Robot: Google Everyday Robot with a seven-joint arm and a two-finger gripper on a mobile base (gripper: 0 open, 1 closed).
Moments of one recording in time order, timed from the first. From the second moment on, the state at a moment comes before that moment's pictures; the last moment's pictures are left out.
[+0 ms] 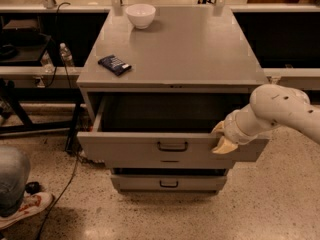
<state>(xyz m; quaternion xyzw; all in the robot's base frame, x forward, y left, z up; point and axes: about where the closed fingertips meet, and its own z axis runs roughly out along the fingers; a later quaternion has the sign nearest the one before) 0.562 -0.199 0.647 -0.70 0.68 0.02 0.22</state>
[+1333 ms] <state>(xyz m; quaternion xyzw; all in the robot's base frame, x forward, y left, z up) 0.561 -0.196 0.645 -0.70 0.68 0.02 0.21</state>
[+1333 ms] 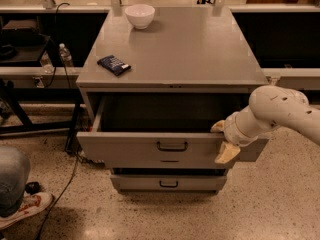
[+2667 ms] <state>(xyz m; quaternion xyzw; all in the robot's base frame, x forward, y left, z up) 0.533 -0.210 0.658 -0.70 0.69 0.02 0.17</state>
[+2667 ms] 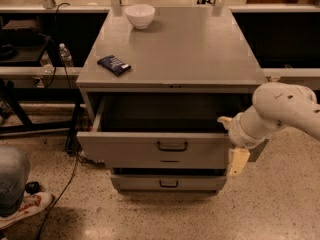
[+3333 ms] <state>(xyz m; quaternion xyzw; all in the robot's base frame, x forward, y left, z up) 0.516 -0.225 0.646 -0.68 0.72 0.04 0.14</state>
